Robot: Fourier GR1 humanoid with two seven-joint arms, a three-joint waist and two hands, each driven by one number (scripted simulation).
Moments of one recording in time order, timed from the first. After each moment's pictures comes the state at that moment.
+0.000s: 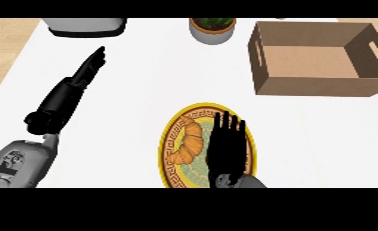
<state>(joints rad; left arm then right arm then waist) -0.26 0.48 -0.21 -1.49 0.11 0.00 -0.10 -0.26 -0.02 0.73 -1.46 1.04 0.31 1.12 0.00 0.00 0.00</state>
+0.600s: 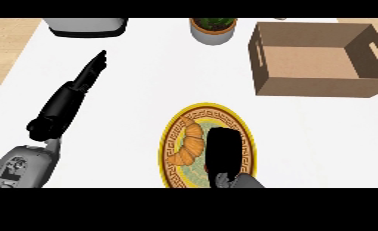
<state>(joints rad) -0.22 0.42 -0.17 -1.52 0.04 -0.04 -0.10 -0.27 -0.02 0.74 -1.36 1.11 0.24 1.02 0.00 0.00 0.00</state>
